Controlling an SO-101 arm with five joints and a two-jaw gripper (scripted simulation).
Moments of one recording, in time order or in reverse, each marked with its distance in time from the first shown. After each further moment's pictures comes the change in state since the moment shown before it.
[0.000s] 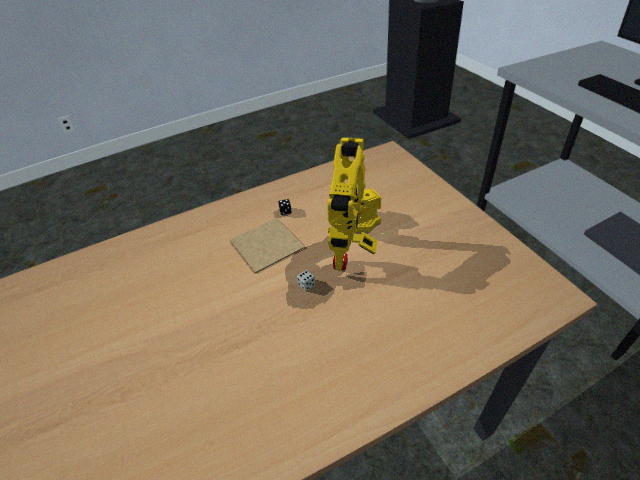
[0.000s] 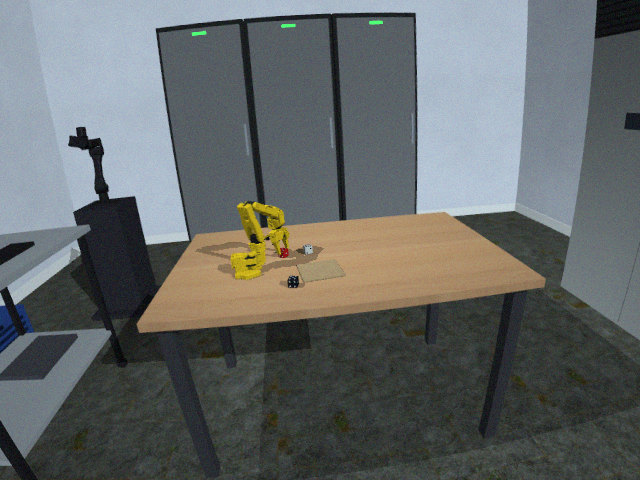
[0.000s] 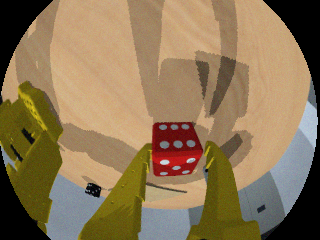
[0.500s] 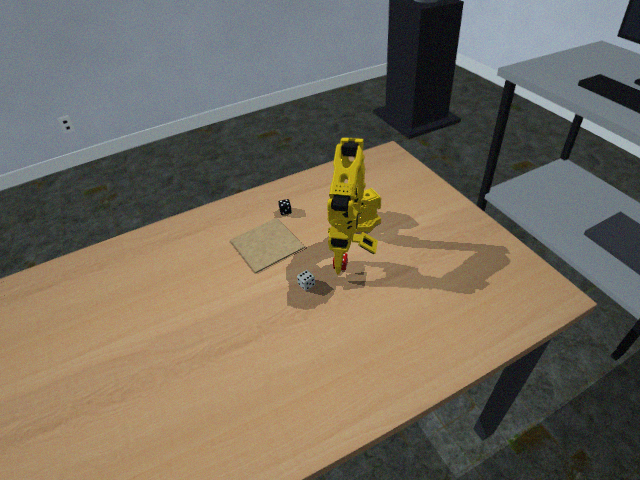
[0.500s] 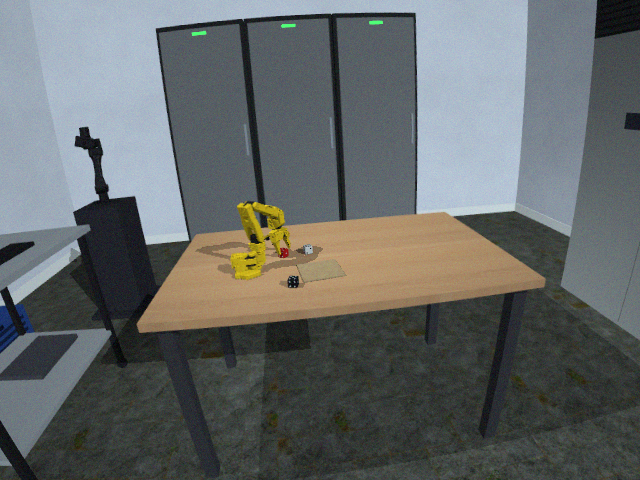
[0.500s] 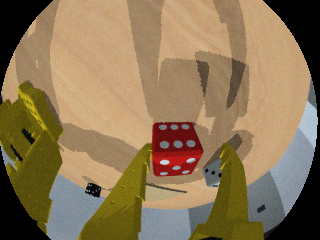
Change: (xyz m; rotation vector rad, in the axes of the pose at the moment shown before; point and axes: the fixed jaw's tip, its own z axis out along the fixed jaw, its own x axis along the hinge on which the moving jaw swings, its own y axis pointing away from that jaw) arm 0.000 0.000 0.000 0.000 0.000 0.000
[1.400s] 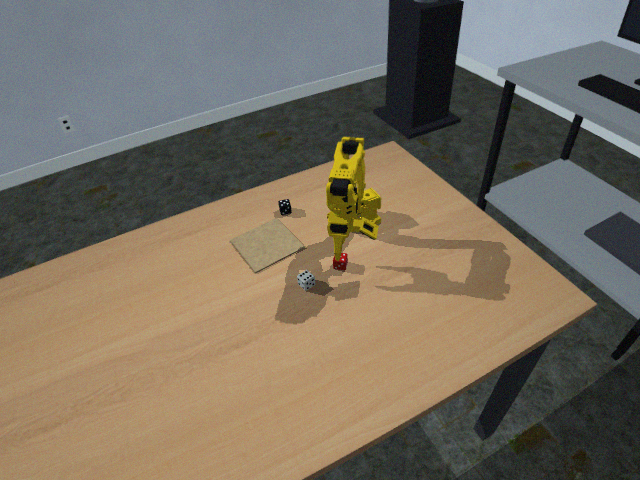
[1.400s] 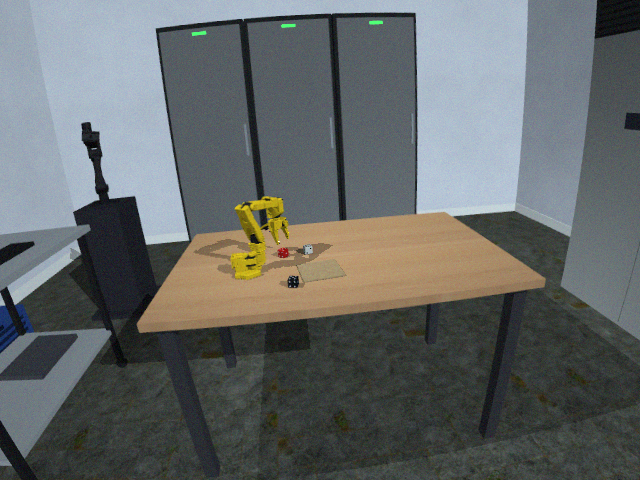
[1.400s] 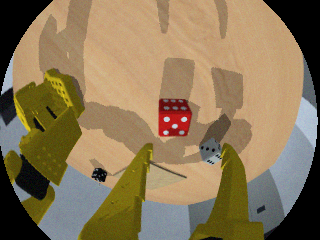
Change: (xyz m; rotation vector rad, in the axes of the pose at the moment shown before) arm 0.000 0.003 -0.043 -0.033 0.000 0.000
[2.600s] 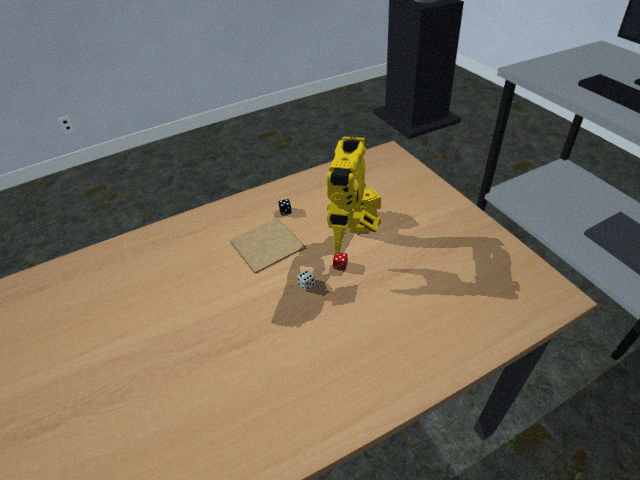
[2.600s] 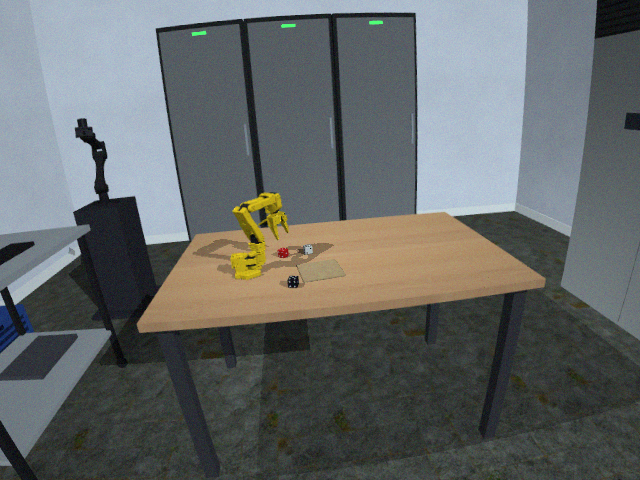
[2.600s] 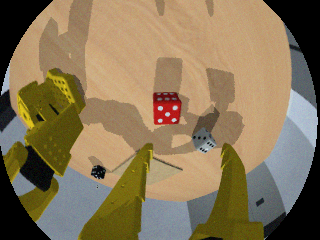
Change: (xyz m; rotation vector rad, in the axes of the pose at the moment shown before) arm 0.000 -0.002 -0.019 0.073 0.000 0.000
